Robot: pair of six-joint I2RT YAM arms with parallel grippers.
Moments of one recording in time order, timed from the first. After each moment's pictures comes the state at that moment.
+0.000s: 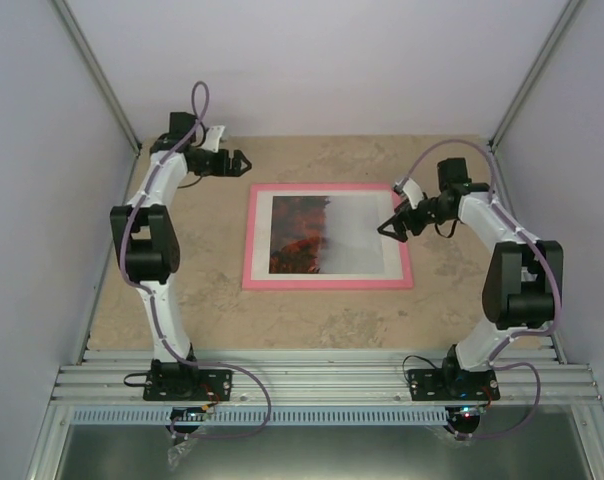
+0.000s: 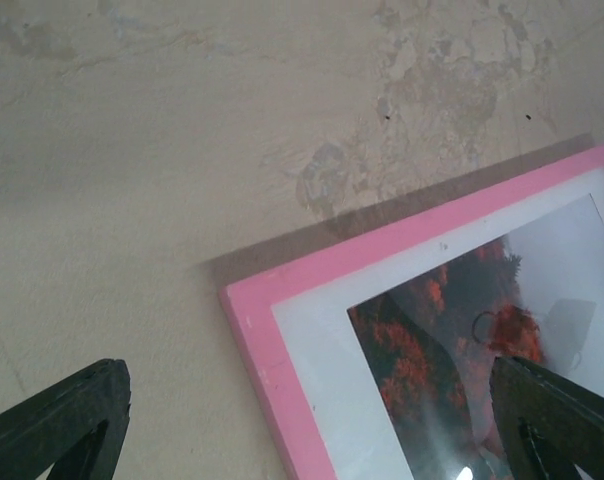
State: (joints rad) left arm 0.02 2.09 1.82 -0.67 0.58 0.09; right arm 0.04 1.70 1.23 -0.69 -0.70 -0.64
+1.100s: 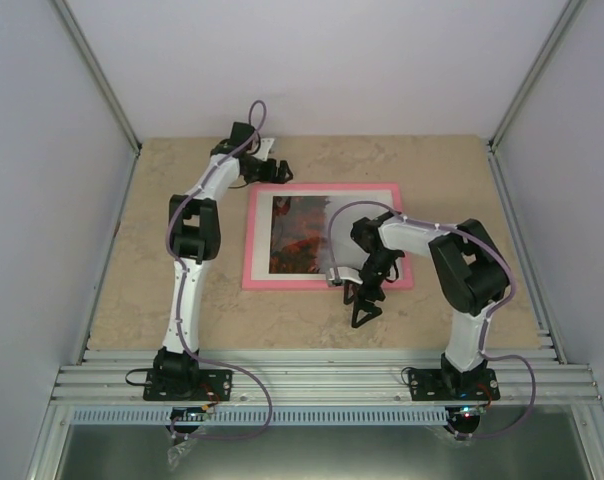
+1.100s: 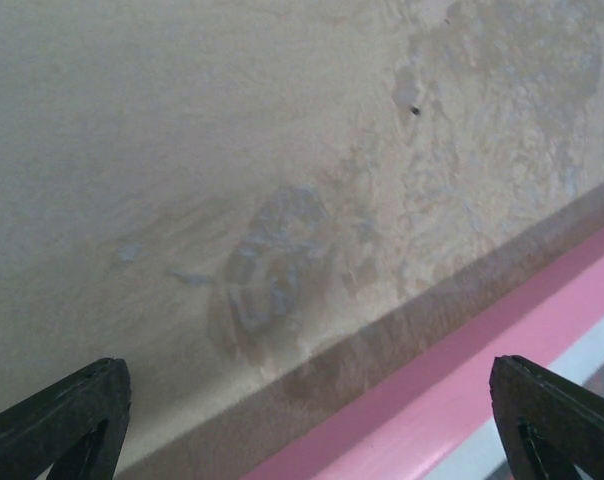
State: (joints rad) left arm -0.18 2.59 2.28 -0.66 0.47 -0.04; right arm 0.56 1.92 1.14 -1.12 -0.67 -1.12
